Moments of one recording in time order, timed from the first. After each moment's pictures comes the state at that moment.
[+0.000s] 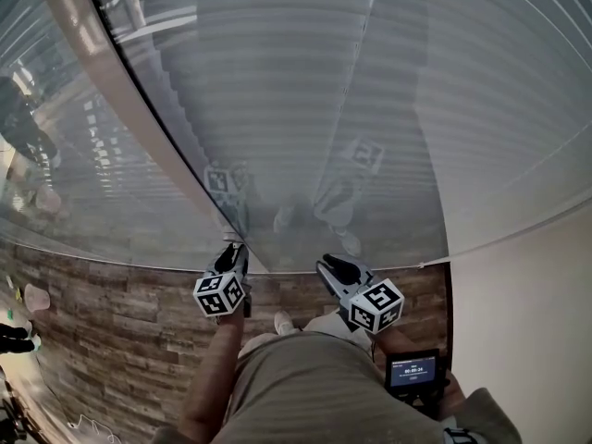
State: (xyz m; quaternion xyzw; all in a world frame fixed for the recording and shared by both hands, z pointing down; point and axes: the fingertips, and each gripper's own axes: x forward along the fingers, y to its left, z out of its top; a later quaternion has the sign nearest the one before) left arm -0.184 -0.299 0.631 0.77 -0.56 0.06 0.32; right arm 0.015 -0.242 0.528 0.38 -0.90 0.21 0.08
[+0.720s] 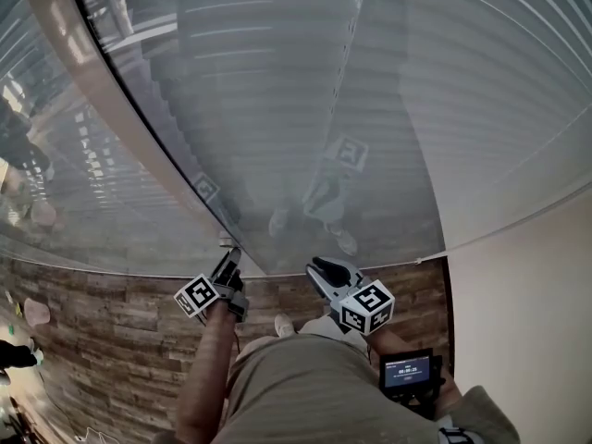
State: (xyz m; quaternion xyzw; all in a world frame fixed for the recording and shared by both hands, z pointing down) left arm -0.190 -0.298 0.632 0.71 -0.43 -0.17 0.53; right arm -0.005 -0.235 0.532 0.39 -0.89 0.21 0.07
